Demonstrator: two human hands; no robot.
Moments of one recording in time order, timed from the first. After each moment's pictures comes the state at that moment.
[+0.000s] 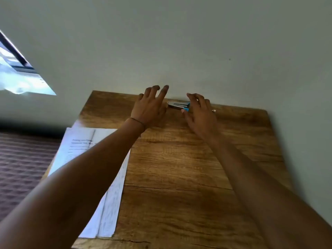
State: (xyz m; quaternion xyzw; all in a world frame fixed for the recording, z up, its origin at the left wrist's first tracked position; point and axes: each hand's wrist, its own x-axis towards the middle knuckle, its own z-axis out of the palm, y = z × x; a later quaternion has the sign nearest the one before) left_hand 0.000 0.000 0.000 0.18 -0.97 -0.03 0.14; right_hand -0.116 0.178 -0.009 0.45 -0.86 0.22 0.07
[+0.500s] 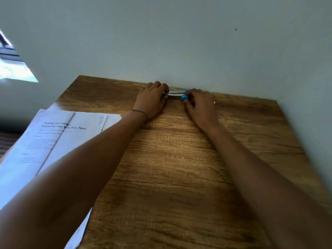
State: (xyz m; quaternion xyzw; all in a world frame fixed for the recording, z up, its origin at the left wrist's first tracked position) left_hand -0.029 0.006 -0.070 0.18 -0.96 -0.10 0.21; right_hand -0.143 0.169 -0.077 0.44 -0.85 0.27 0.12
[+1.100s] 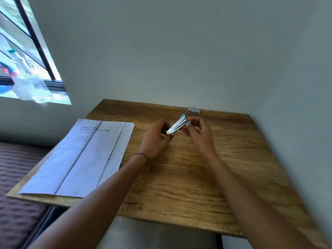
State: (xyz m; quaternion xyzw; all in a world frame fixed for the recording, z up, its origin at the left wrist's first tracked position) left_hand 0.103 0.144 -0.044 0.18 -0.87 -0.35 0.30; right_hand -0.031 0.261 -0.056 0.29 -0.66 0.69 -0.08
